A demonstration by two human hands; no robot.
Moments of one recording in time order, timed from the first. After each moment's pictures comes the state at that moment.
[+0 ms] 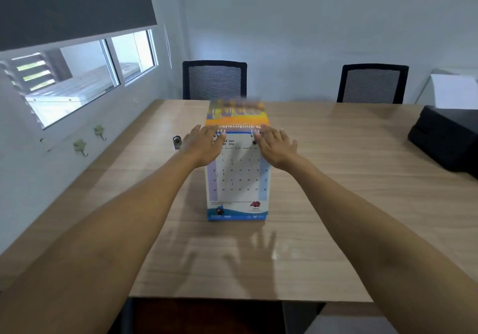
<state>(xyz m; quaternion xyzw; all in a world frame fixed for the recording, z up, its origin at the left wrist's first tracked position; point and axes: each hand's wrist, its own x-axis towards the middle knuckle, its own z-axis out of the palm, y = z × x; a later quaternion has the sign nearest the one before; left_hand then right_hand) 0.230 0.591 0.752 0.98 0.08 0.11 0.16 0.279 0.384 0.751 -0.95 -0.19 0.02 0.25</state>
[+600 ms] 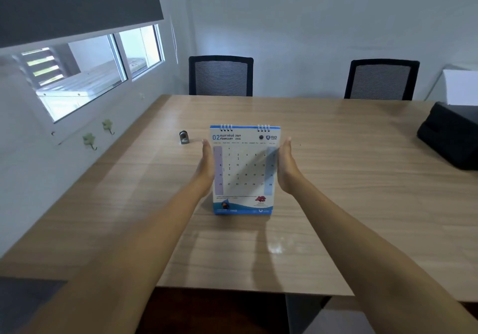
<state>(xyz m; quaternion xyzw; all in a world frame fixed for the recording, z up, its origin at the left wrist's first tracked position) 0.175 0.547 0.724 0.69 0.17 0.09 0.69 0.249 0.389 0.714 -0.69 -0.03 0.18 0.70</state>
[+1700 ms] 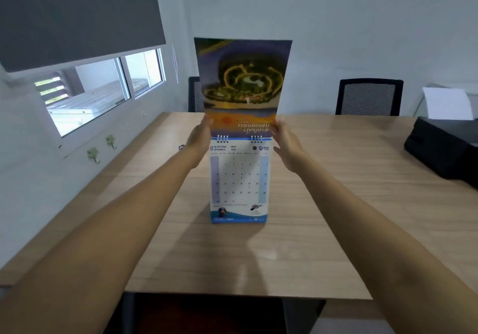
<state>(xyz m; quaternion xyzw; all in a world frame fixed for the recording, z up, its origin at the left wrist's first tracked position) 0.182 0.559 0.803 0.77 0.15 0.14 0.60 0.248 0.369 0.788 -0.71 -0.16 0.09 0.68</state>
